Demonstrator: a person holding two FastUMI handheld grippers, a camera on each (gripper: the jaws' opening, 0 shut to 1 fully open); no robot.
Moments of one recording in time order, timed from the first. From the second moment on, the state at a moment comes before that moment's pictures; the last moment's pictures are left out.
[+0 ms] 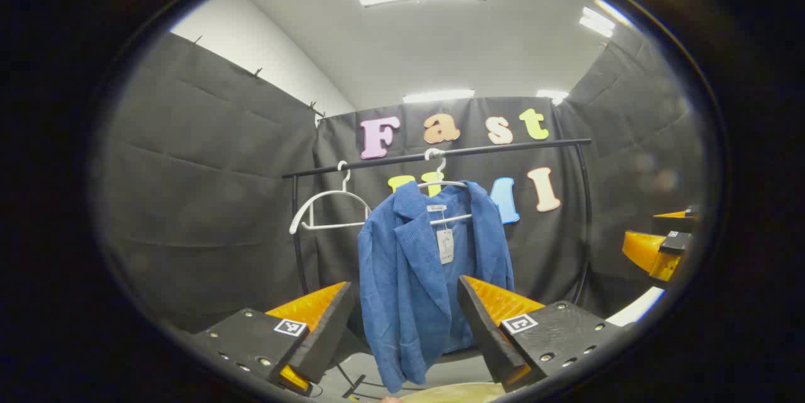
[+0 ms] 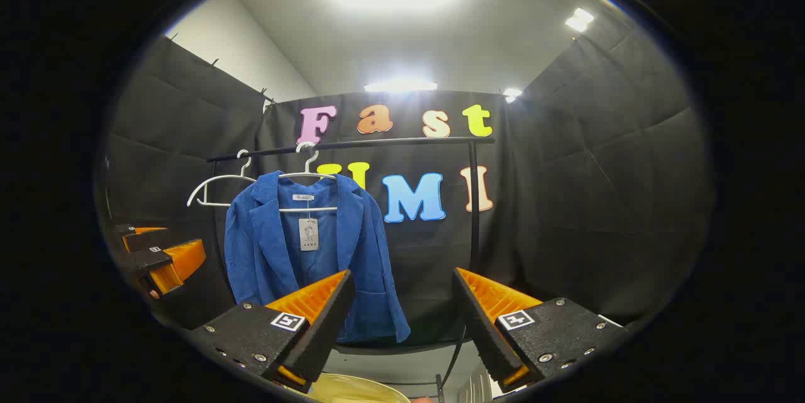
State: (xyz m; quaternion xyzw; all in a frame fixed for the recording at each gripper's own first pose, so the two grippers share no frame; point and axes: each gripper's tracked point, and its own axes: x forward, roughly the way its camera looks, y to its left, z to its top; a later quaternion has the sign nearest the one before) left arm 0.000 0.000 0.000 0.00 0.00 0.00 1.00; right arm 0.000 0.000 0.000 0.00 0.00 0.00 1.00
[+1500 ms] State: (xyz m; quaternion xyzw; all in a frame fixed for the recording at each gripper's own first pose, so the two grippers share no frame) left arm 0.029 0.049 0.027 0.00 -0.03 0.00 1.00; right arm 0.022 0.042 0.039 0.00 -0.04 0.01 1.00
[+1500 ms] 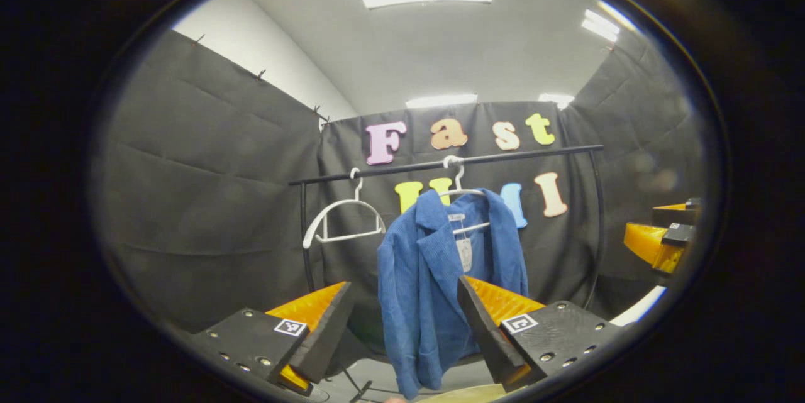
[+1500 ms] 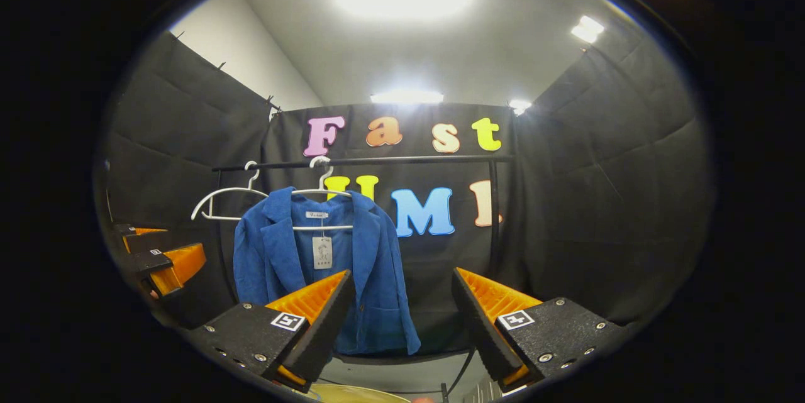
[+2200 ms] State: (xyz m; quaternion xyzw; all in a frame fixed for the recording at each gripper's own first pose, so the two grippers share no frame) left arm 0.121 0.032 0.066 -0.02 -0.03 0.03 1.00; right arm 0.140 0.061 0.120 0.01 -0.09 0.09 0.99
